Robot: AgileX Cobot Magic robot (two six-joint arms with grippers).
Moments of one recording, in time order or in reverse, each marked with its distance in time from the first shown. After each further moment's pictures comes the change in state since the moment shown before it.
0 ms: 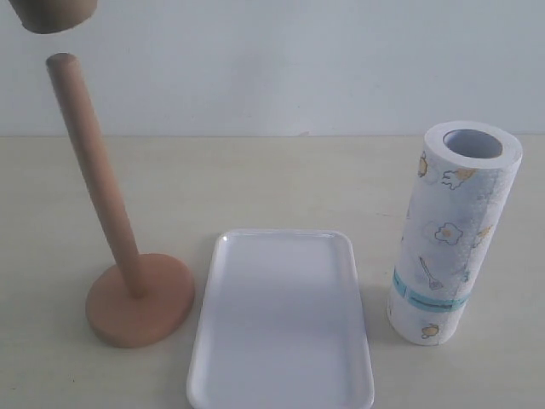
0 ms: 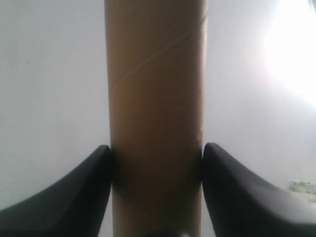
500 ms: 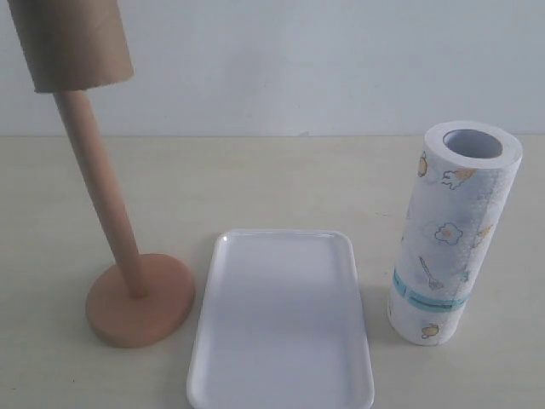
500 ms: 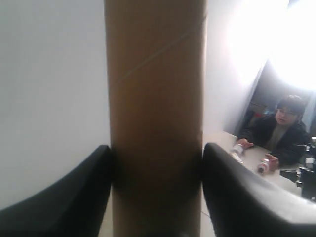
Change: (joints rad) left arm 0.000 0.057 -0.250 0.551 0.010 -0.977; right arm 0.000 0.000 0.000 0.000 0.000 0.000
